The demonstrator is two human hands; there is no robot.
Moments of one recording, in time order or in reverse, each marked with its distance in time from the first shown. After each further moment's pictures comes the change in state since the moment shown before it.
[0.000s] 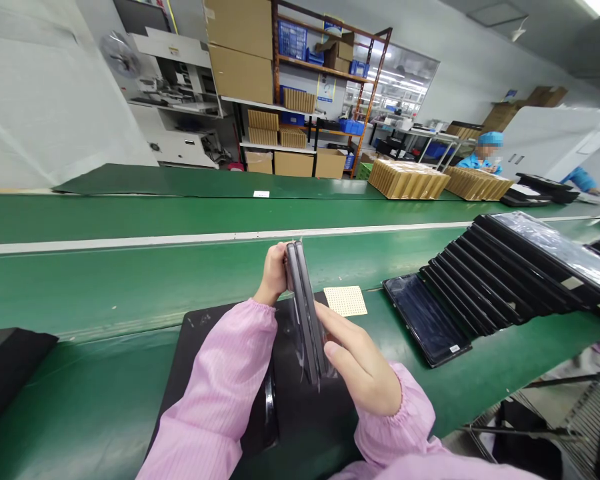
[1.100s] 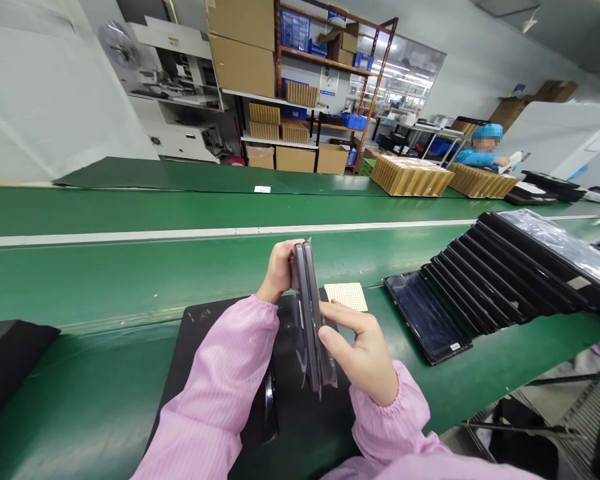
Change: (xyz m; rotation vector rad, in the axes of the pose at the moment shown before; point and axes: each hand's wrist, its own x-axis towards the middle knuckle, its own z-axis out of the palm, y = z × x) left_hand -0.003 0.007 0.006 0.015 -0.091 0.032; right_hand 0.009 0.000 0.006 0.067 0.231 0.116
